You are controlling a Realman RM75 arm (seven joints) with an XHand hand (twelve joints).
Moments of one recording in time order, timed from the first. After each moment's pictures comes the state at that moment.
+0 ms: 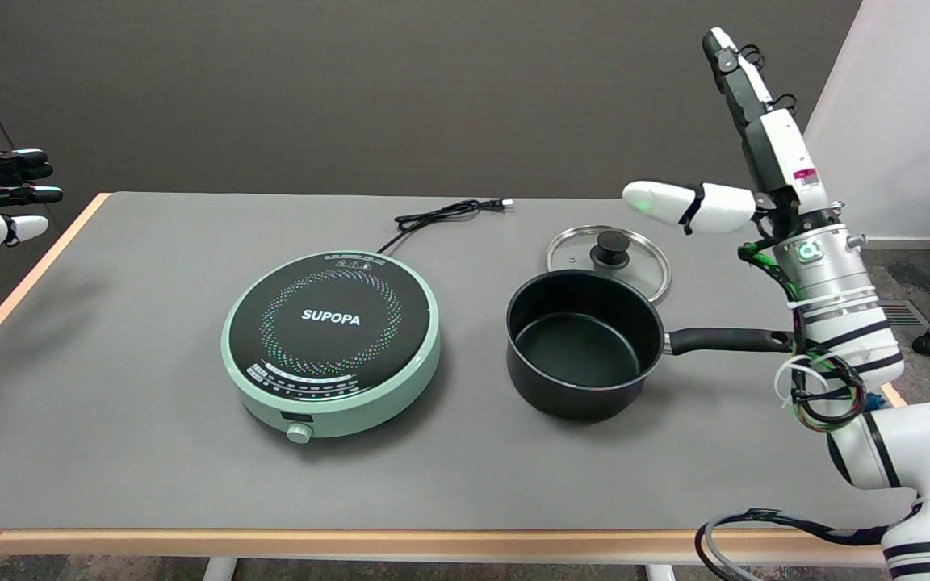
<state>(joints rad) -0.13 -1.37 -1.07 1.75 2.74 -0.50 -1.52</state>
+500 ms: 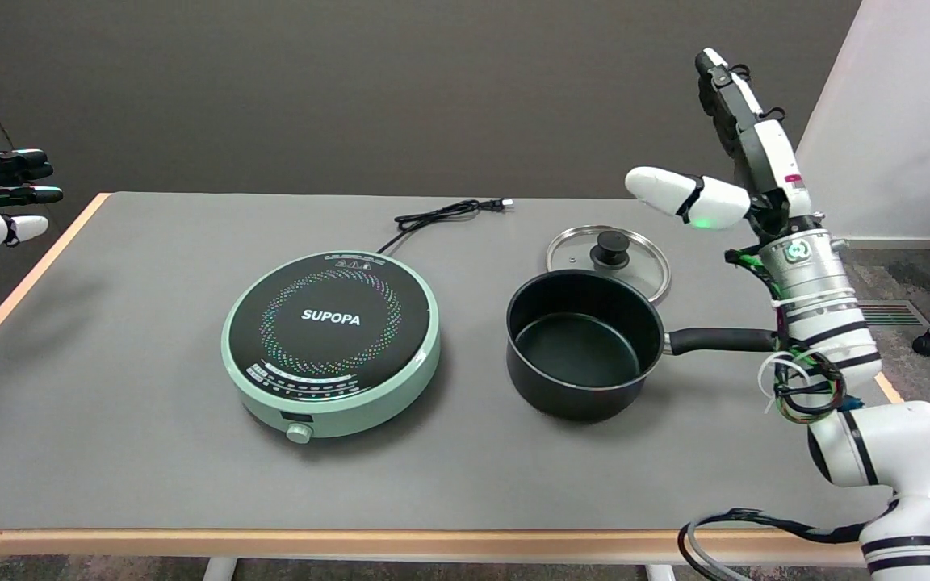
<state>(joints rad) -0.10 -1.40 -1.09 1.72 2.75 -0.43 -1.43</state>
